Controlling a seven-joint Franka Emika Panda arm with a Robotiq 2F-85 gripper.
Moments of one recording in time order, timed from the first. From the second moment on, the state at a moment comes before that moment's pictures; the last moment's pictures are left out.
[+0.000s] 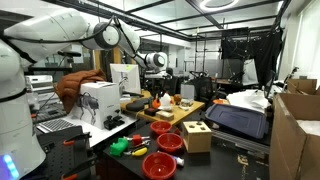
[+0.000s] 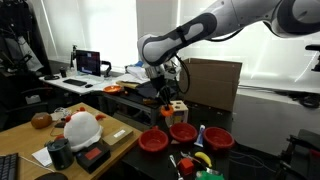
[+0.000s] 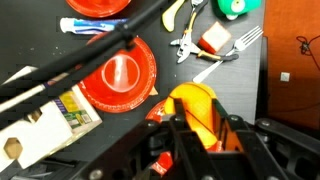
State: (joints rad) arm 0.27 0.98 0.04 -1.05 -0.13 1.71 -0.11
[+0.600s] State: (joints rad) arm 0.24 0.79 0.01 -1.45 -0.23 1.90 -0.04
